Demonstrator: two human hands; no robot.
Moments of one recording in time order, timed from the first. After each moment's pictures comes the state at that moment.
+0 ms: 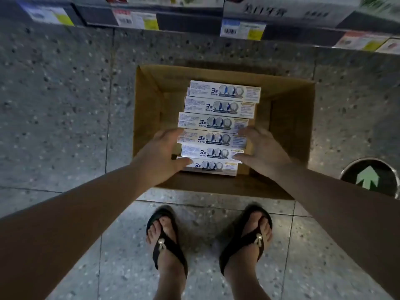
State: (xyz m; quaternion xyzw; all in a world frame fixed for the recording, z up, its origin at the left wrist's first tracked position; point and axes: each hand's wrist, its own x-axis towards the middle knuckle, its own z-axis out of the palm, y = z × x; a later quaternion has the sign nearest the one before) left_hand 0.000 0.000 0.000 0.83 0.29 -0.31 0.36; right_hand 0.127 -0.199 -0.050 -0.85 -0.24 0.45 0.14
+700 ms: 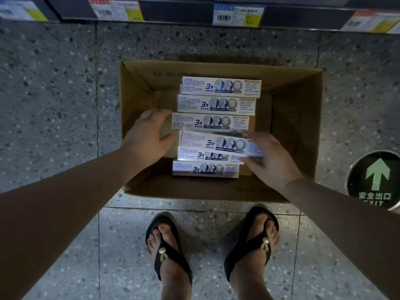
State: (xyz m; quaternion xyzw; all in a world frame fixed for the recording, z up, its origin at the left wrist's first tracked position) left_hand 0.025 0.027 -0.045 0.88 0.29 -0.24 0.29; right_hand 0.110 -0.222 -0.069 -0.88 -0.26 0.32 0.22
